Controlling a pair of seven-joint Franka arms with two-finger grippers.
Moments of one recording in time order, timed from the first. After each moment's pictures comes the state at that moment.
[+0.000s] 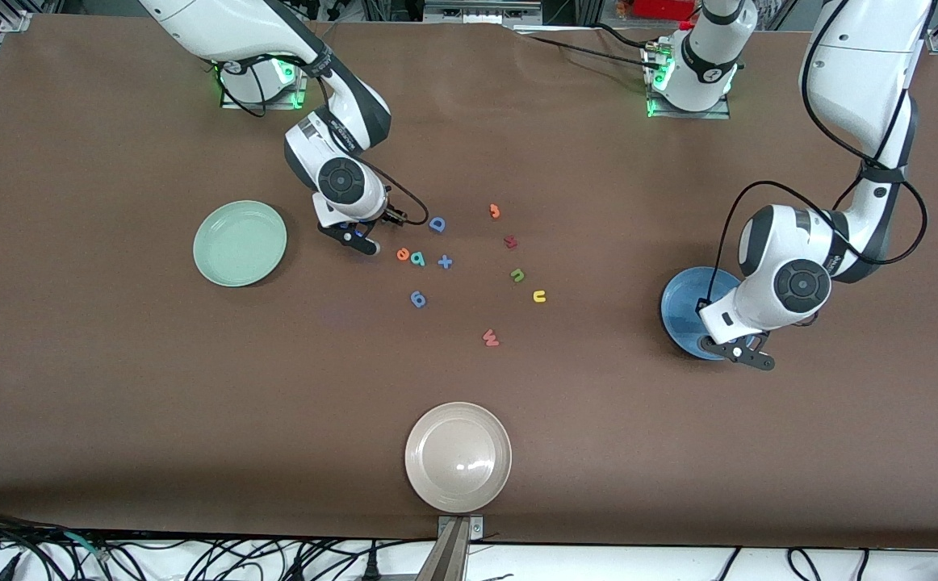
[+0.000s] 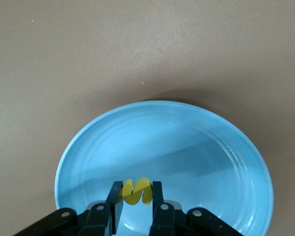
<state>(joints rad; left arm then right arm) -0.09 0.55 0.02 -1.88 0.14 2.30 0.17 0.22 0.48 0.44 -2.18 -0.04 2.35 1.12</state>
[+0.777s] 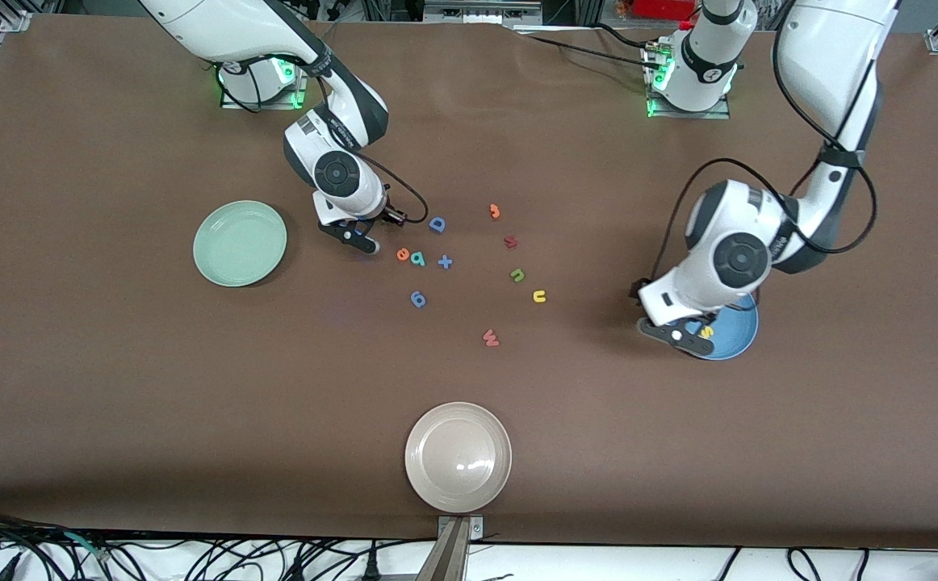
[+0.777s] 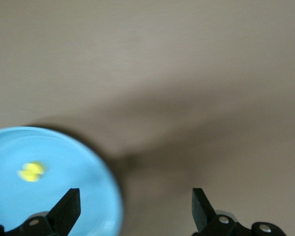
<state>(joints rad) -0.10 0.48 -0.22 -1.87 0.12 2.22 -0.07 0.22 0.47 0.44 -2.22 -0.04 2.43 1.12</state>
